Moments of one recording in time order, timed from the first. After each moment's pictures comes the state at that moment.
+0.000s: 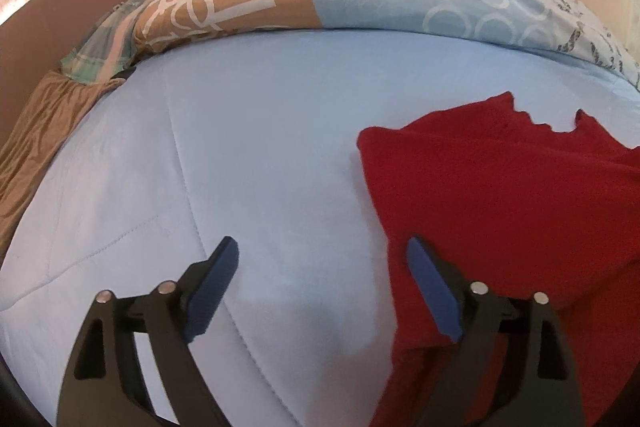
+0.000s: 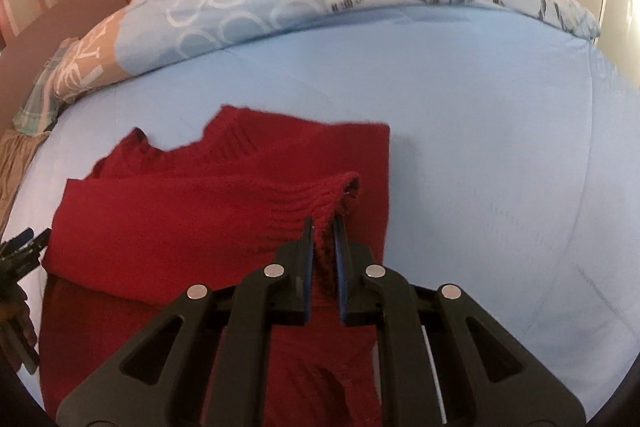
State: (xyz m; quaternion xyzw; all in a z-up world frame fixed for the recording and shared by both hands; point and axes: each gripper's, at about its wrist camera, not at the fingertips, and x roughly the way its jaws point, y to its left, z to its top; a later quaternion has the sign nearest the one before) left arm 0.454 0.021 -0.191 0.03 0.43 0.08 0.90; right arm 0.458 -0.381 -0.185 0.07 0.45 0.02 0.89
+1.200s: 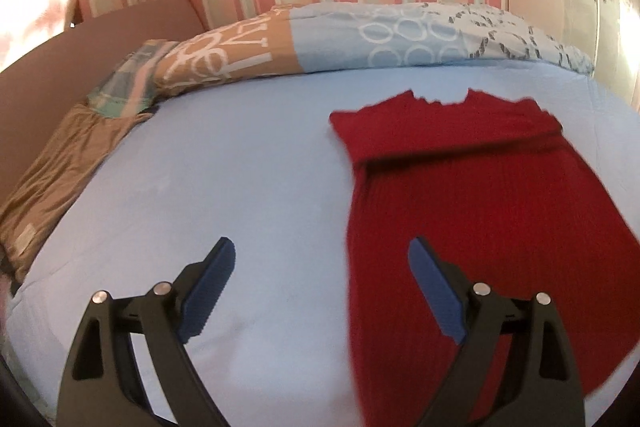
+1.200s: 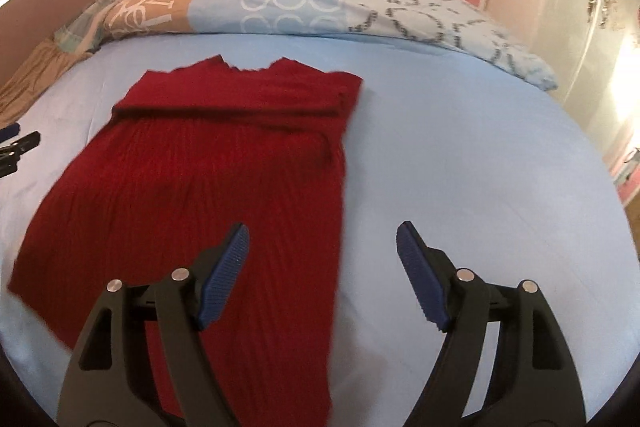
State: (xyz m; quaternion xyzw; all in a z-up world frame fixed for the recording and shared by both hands) left arm 0.207 0.006 -0.123 0.08 0.35 0.03 0.93; right arm 0.173 -0.363 -0.118 -0.05 0.39 0.01 0.92
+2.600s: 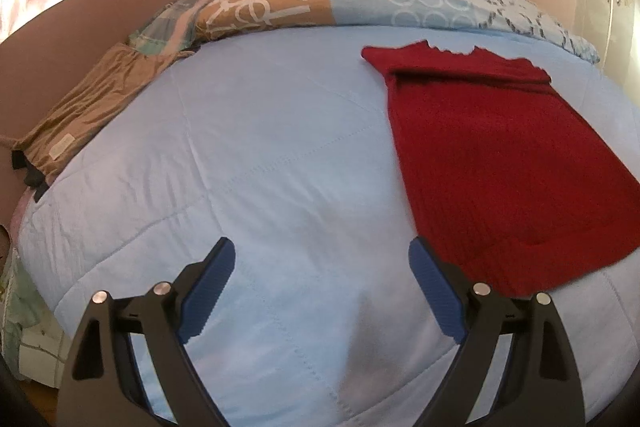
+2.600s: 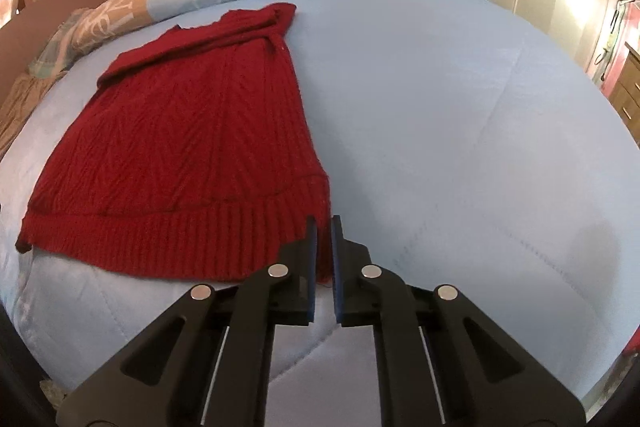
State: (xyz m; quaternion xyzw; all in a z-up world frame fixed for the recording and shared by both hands) left arm 0.063 0.032 -0.147 0.04 0.40 0.06 0.91; right arm 0.045 -0.408 -0.173 0.06 0.44 -0.04 0.90
